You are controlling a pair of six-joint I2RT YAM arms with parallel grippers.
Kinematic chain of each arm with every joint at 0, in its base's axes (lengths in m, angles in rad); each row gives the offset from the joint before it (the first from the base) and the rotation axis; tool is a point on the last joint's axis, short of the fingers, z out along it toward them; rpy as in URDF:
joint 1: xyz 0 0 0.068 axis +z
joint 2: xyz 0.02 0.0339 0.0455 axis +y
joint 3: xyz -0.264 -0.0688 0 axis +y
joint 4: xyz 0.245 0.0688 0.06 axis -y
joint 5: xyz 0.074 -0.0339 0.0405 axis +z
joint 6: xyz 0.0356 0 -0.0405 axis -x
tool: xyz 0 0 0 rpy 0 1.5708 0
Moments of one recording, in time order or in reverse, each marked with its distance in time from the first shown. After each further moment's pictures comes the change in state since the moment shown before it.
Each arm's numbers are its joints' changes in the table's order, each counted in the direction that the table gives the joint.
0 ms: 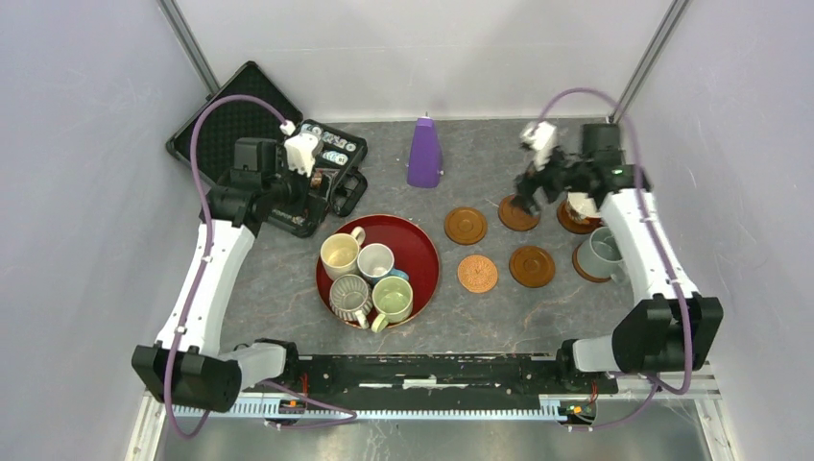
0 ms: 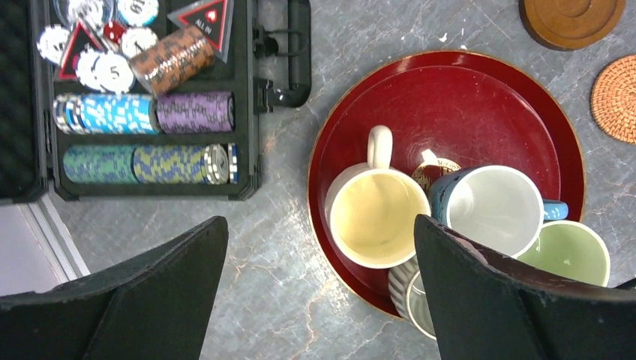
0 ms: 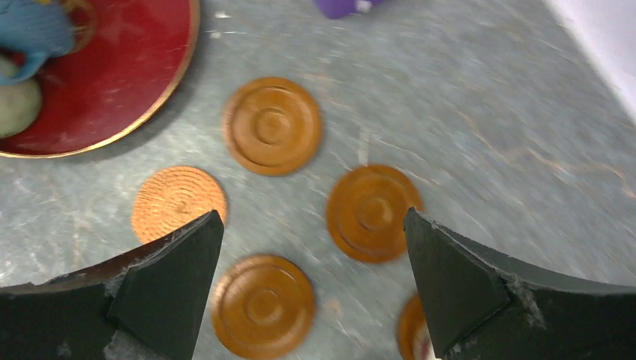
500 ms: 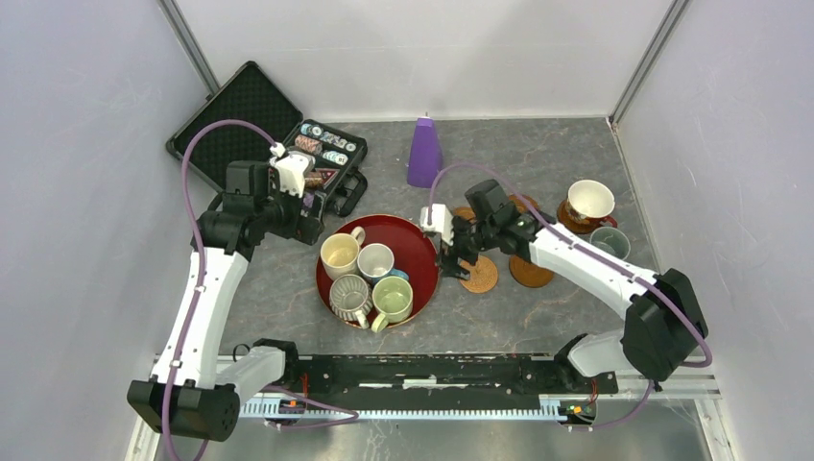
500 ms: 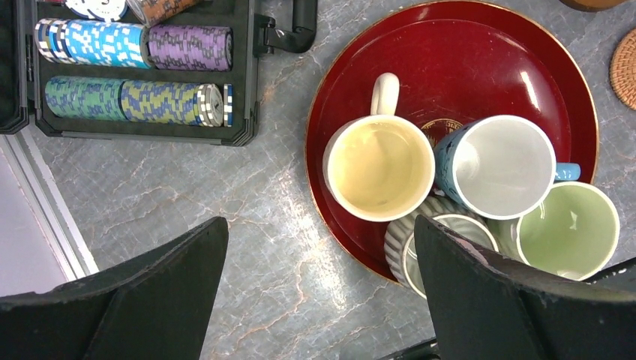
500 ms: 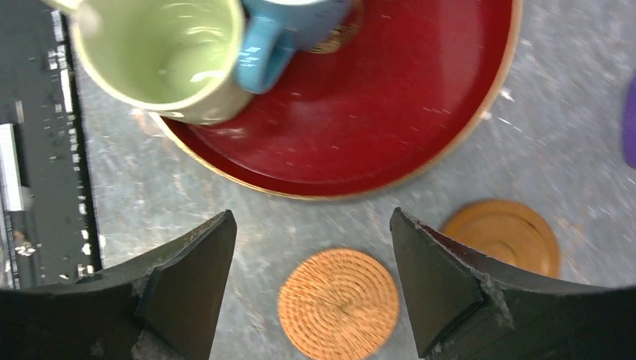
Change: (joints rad) left arm 0.024 -0.156 0.142 -0.054 0.050 0.034; right arm 0.703 0.022 0.307 0.247 -0.180 -0.080
